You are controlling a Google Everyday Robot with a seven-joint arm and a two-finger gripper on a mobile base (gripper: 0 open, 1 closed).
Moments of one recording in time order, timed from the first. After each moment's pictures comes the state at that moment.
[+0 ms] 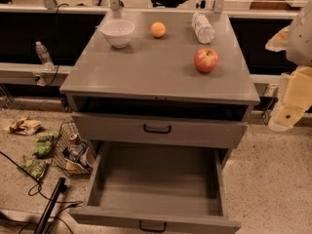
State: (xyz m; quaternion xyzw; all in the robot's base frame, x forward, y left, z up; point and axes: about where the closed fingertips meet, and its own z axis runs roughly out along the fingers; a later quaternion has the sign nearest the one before) arm 0.438 -0.216 0.978 -0.60 0.78 -0.04 0.16
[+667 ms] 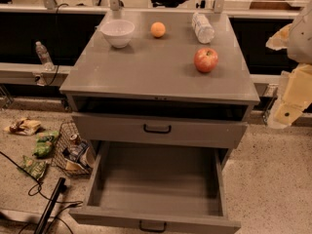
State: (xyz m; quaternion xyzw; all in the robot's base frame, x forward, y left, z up) arm 0.441 -0.217 0.980 -0.60 0.78 -0.03 0.18
